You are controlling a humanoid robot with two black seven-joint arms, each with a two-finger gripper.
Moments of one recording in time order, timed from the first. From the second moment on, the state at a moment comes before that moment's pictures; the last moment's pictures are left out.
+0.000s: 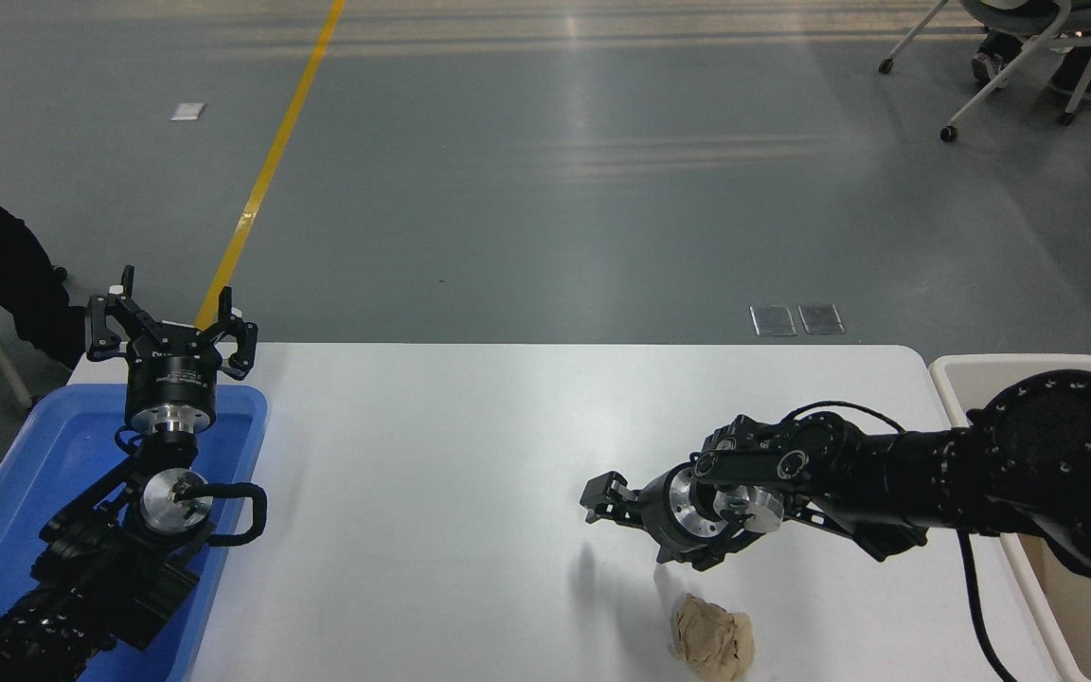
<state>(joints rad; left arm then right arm) -0.61 0.17 -1.00 -0.40 -0.12 -0.52 -0.60 1.15 0.00 -0.64 0.85 0.00 0.14 -0.26</state>
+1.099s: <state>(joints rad) -0.61 0.17 -1.00 -0.40 -0.12 -0.52 -0.60 1.73 -0.14 -0.78 1.21 0.02 0.30 -0.29</state>
